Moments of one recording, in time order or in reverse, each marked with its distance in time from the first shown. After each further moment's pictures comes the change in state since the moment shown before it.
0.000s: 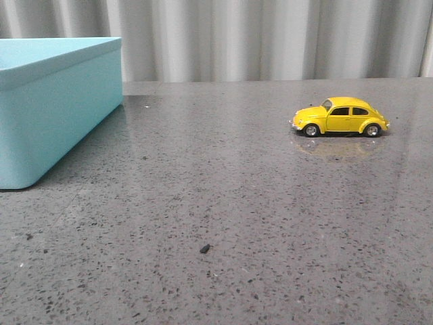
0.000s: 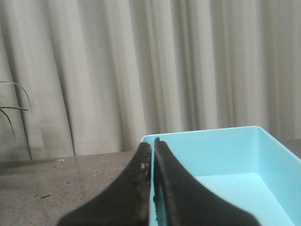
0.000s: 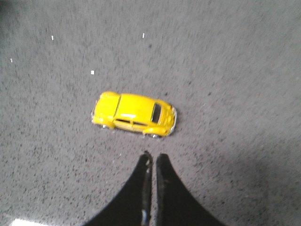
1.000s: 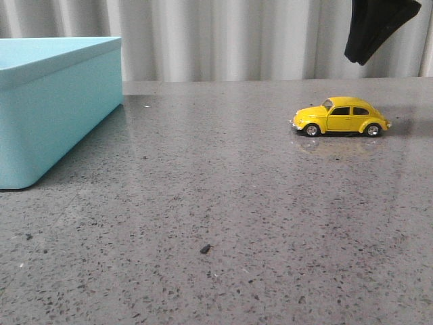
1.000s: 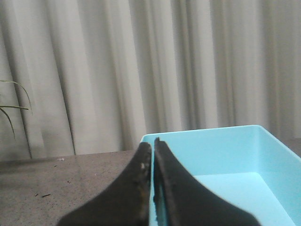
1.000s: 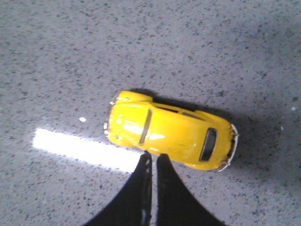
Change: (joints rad) left arm 0.000 0.000 0.000 0.000 0.002 0.000; right arm 0.082 0.537 -0.417 0.015 0.237 0.032
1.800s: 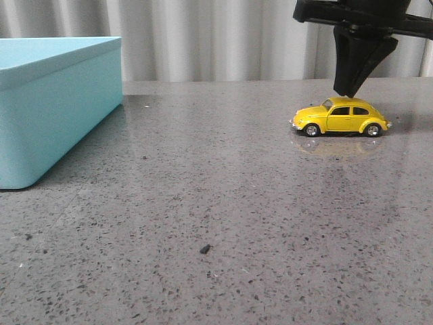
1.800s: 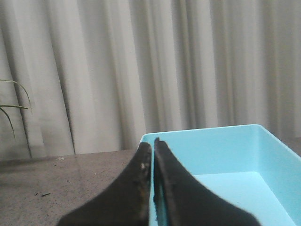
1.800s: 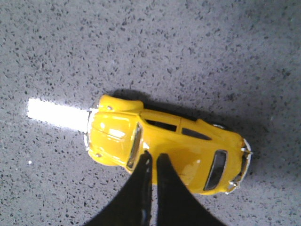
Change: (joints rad) left arm 0.000 0.000 0.000 0.000 0.002 0.000; right arm 0.009 0.155 -0.101 -0.012 0.089 0.010
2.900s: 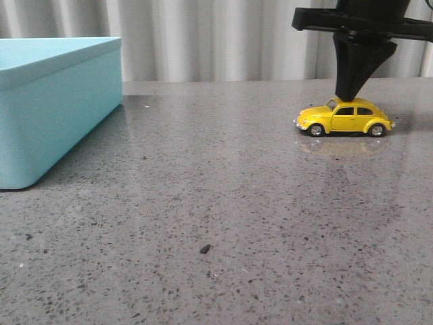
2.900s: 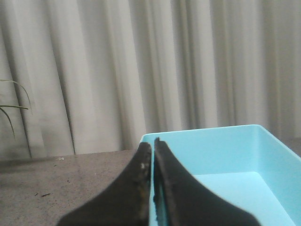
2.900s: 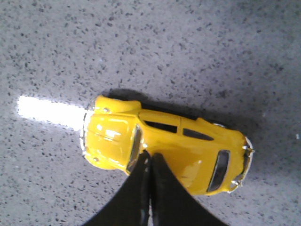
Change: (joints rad) left arm 0.000 0.000 0.000 0.000 0.000 0.000; right arm 0.010 0.025 -0.018 -0.063 0.025 0.045
